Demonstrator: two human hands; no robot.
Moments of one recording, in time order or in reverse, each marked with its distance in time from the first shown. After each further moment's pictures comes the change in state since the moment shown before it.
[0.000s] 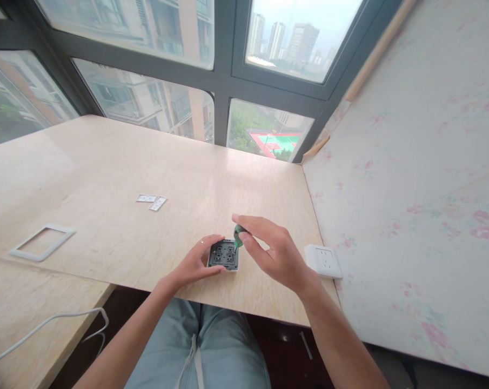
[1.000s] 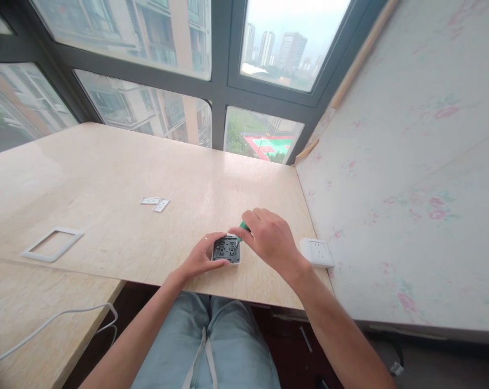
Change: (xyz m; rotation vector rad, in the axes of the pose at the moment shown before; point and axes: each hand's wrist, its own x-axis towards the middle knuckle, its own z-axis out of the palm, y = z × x) left_hand 0.002 0.000 0.002 -0.015 0.032 0.040; right_hand 0.008 -0.013 0.007 -0.611 -0.056 0.025
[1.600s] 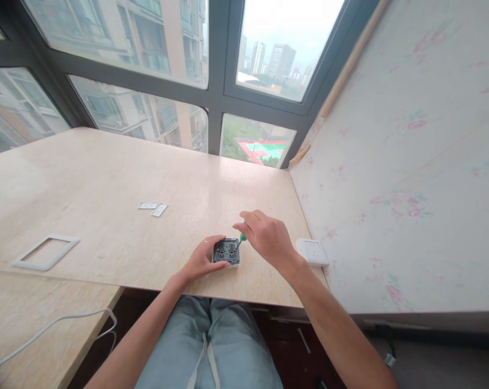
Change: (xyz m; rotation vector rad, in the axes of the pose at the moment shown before) left_hand 0.001 0.000 0.000 -0.017 0.012 0.011; right_hand 0.002 -0.003 0.003 0.041 0.027 0.069
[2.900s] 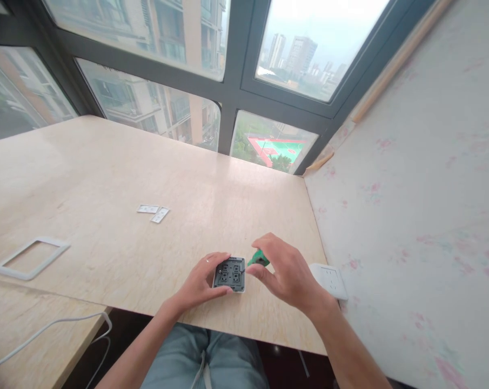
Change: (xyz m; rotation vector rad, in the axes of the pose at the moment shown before) left_hand -0.006 -0.009 0.002 0.013 -0.019 -0.013; right_hand 0.004 0.027 0.000 0.347 -0.138 -0.112
